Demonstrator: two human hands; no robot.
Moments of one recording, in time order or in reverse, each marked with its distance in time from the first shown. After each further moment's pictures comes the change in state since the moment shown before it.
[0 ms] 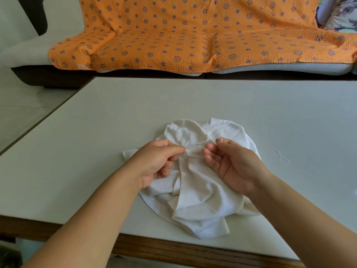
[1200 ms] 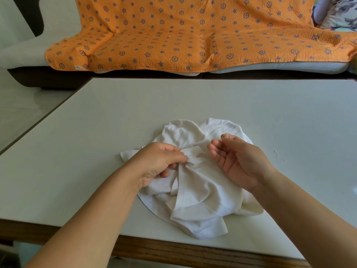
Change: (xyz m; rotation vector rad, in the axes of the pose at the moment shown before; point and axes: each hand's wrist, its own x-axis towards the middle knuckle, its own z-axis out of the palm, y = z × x) left_hand 0.005 -0.001 0.001 0.210 -0.030 -0.006; right_hand 0.001 -0.010 -0.005 0.023 0.039 -0.067
